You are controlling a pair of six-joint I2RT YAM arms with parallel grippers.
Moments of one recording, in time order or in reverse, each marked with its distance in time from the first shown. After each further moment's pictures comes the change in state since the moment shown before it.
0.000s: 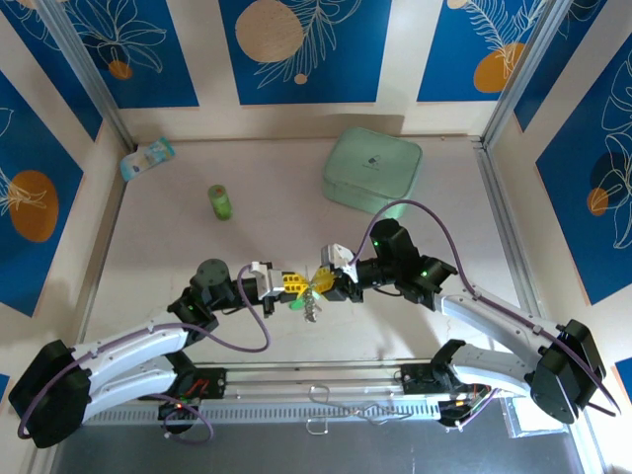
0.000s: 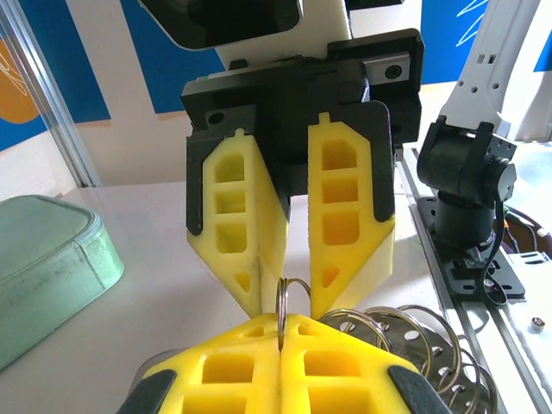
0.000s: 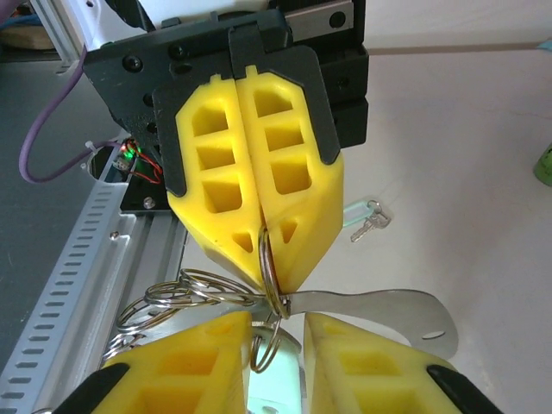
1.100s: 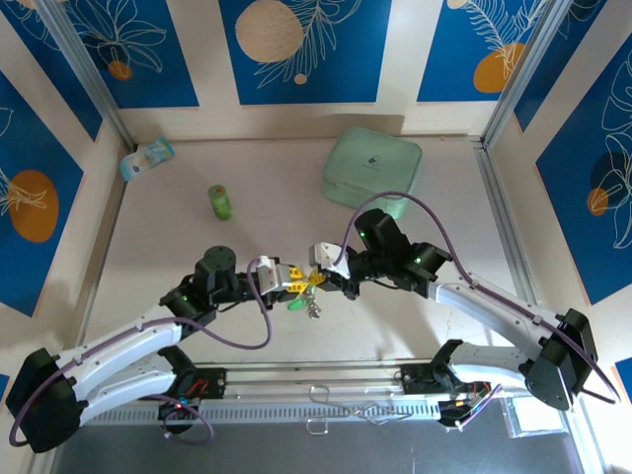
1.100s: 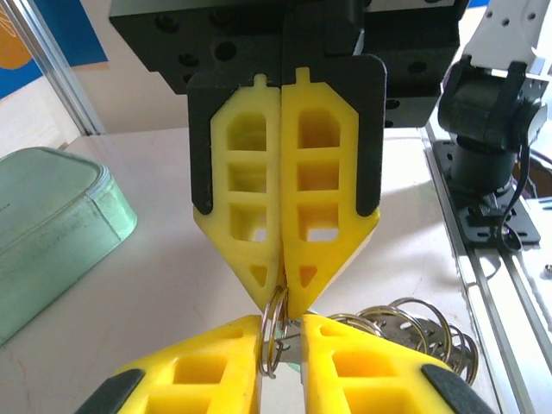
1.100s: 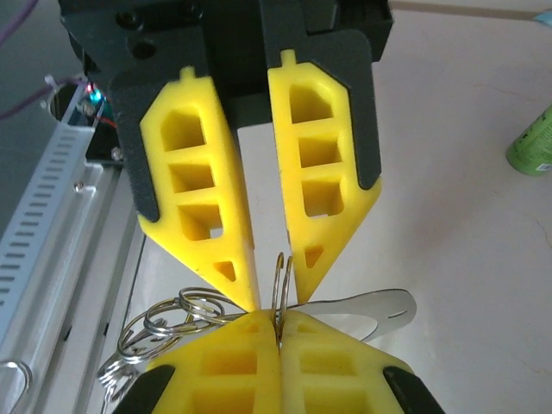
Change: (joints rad) left arm -0.004 -0.038 0.167 -0.423 -0.061 0.153; right arm 0.067 0.086 0.209 -0.291 0.169 -0.197
